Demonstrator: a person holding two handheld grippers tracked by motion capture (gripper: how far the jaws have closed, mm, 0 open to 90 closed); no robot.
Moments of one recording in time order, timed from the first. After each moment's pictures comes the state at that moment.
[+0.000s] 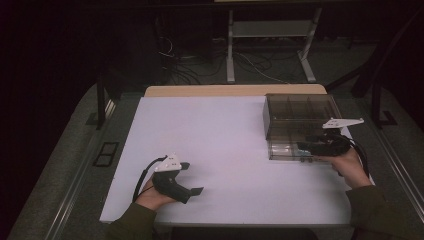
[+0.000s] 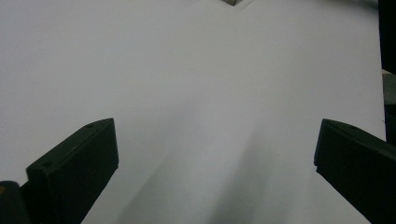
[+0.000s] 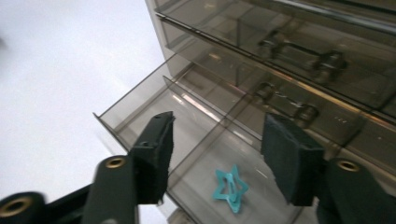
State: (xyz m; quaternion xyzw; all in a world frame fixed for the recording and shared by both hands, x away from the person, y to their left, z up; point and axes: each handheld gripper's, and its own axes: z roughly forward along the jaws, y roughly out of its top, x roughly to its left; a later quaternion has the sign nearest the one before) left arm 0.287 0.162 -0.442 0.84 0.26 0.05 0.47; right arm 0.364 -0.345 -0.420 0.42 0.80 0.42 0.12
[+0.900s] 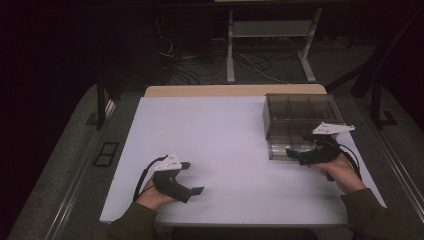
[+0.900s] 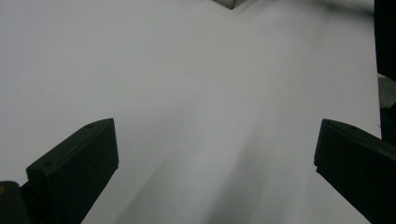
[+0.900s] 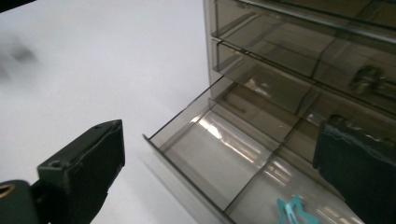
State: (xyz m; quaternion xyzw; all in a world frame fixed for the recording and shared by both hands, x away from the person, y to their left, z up) left arm 0.289 0.161 -0.441 0.84 0.26 0.05 0.48; right arm 0.344 -0.309 -0.416 0.40 0.79 0.45 0.14
